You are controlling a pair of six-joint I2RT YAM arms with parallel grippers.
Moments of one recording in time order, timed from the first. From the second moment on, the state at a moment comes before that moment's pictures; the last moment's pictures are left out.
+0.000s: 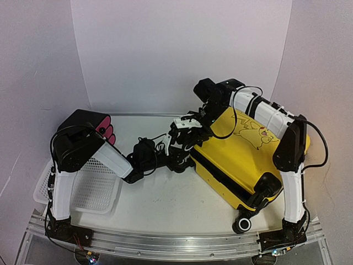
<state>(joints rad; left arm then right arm) -0.85 2.13 1.00 1.03 0.26 -0.24 0.68 2.14 2.17 -1.21 -0.47 -1.33</state>
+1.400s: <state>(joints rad) -0.69 2.21 1.29 0.65 0.11 -0.49 0.70 1.99 1.92 -1.06 -0.50 -1.08</state>
